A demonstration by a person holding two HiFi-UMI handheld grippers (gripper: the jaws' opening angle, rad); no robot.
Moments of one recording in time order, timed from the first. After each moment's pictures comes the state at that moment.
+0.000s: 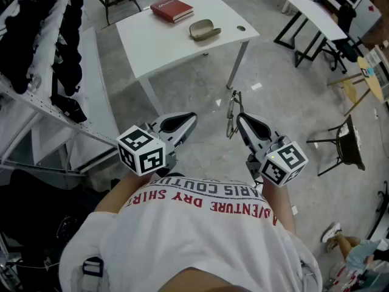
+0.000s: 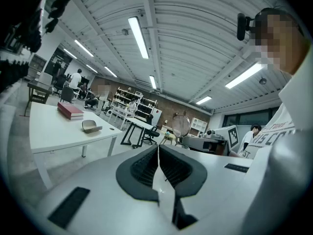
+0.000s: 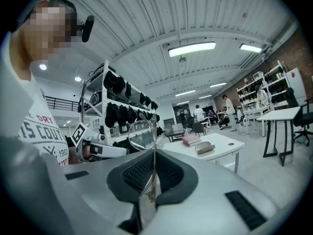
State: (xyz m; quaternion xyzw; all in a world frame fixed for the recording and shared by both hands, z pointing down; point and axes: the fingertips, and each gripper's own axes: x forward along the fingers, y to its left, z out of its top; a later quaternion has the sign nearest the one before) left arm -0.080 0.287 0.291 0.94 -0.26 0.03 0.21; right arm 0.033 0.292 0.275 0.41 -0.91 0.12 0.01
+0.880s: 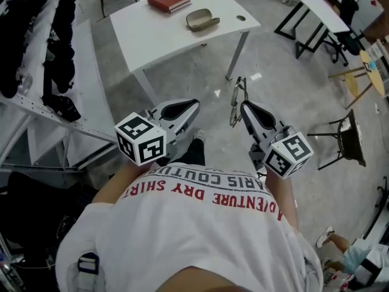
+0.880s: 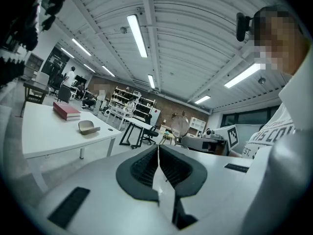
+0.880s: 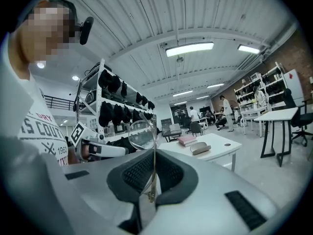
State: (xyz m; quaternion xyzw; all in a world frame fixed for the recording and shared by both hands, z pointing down) left arm -0.069 0.250 0.300 0.94 -0.25 0.03 0.21; right arm 0.043 0.257 0.285 0.42 -0.90 0.12 0.01
